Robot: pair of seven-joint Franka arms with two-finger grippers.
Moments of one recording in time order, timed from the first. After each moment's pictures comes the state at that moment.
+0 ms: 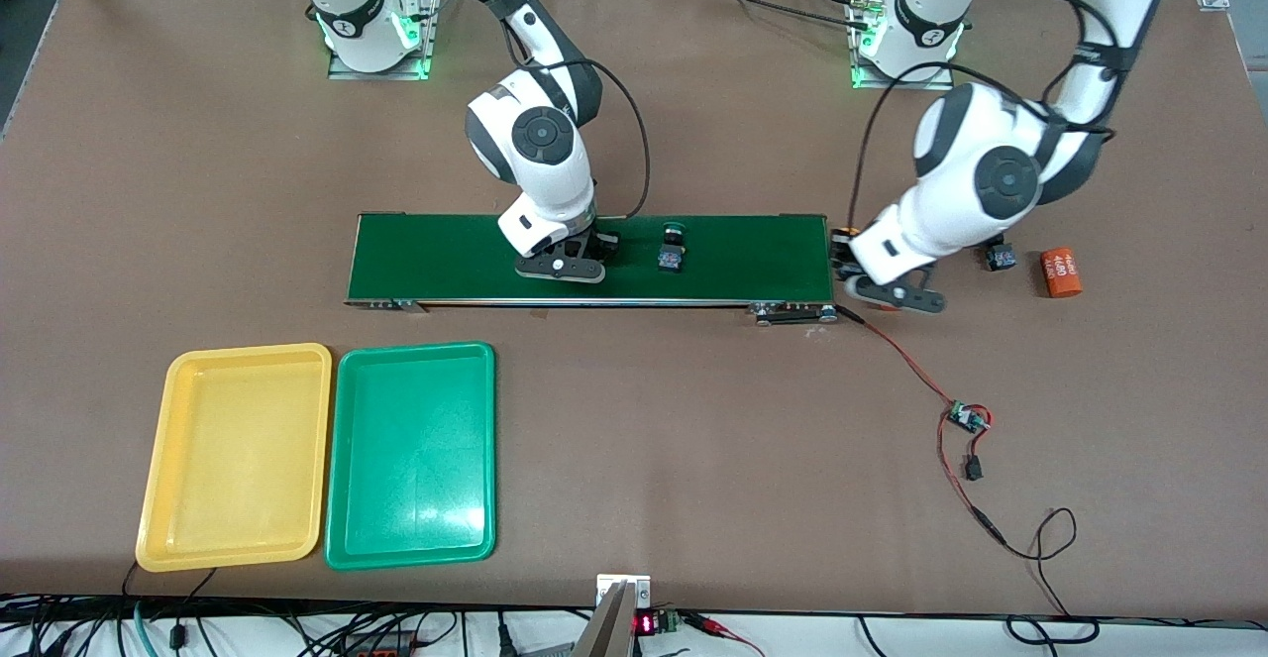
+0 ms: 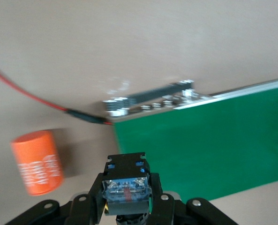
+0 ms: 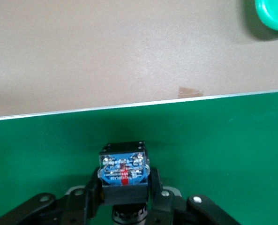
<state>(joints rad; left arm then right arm) 0.10 0.26 -0.45 -2.09 -0.11 2.21 -0.09 0.78 0.53 -0.05 -1.84 0.01 2.41 0.81</state>
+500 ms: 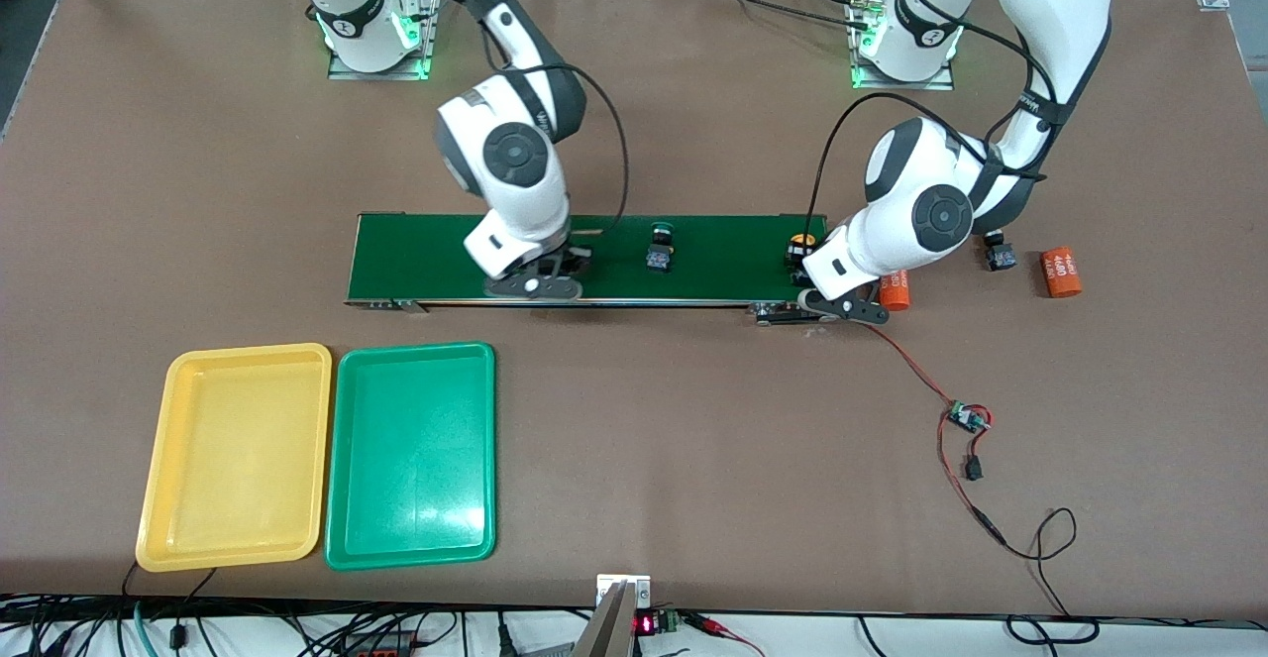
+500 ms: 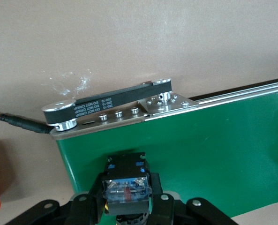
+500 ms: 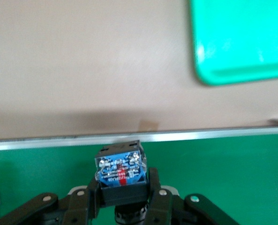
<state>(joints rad) 0.06 0.40 -0.45 -2.06 -0.12 2.29 -0.14 0.72 0.50 -0.12 -1.67 0.01 2.15 0.66</state>
